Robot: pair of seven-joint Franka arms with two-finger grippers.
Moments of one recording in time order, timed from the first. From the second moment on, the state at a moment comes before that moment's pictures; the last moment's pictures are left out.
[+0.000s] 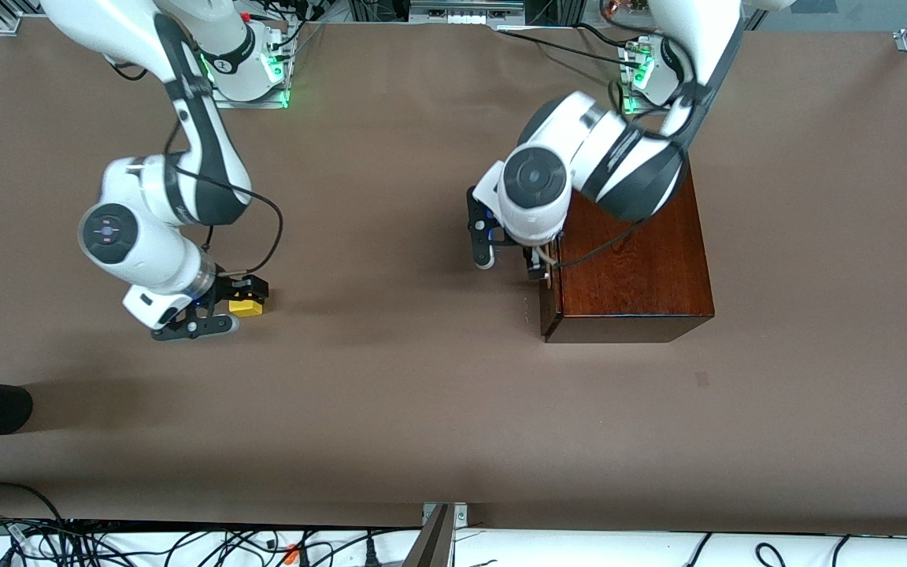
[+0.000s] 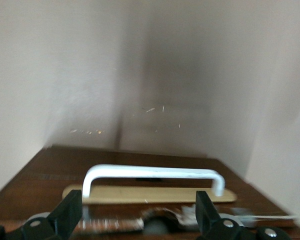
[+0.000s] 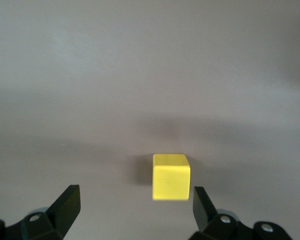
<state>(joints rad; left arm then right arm) -0.53 0.50 -0.12 -1.40 0.01 1.69 0.69 0.46 0.40 -0.29 -1.75 0.14 2.09 -0.03</state>
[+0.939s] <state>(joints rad) -0.28 0.23 0.10 -1.34 -0.02 1.56 0.21 0.44 0.05 -0.33 -1.67 0.07 1.73 -0.05</state>
